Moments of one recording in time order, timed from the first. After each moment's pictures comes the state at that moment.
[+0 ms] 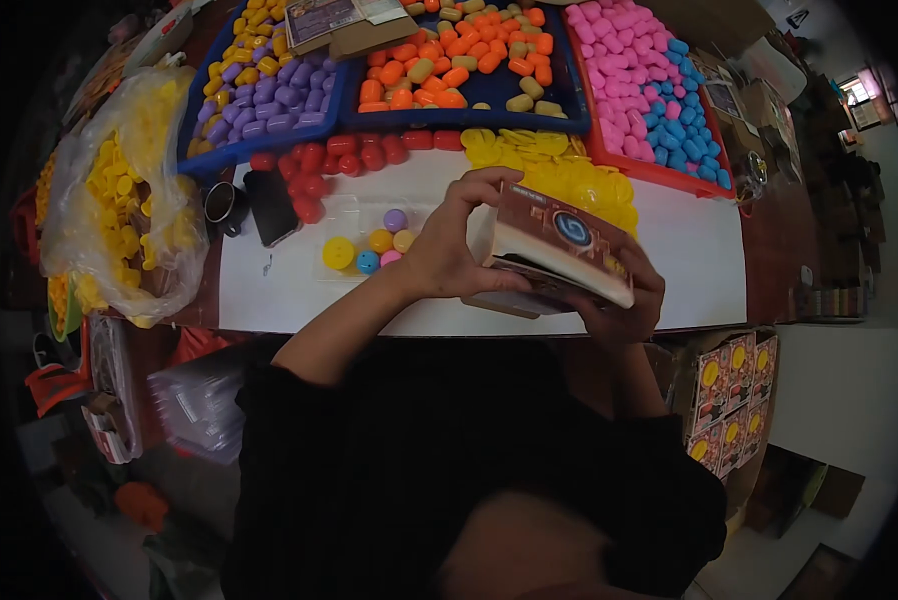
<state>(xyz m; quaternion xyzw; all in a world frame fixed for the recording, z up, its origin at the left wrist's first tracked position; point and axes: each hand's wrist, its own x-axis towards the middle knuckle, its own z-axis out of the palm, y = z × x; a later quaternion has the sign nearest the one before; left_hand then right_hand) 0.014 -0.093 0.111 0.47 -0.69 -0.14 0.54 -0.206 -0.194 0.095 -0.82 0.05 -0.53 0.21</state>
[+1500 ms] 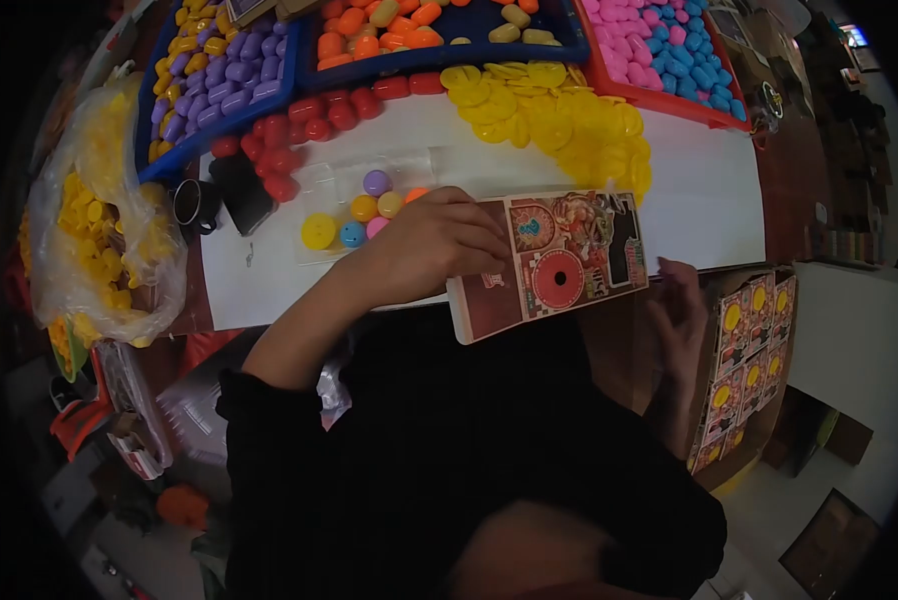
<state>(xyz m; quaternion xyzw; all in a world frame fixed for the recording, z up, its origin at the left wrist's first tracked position) 0.025 -0.067 0.114 0.45 -0.82 -0.19 0.31 -0.302 -0.157 0.121 -0.74 0.38 -0.26 0.48</state>
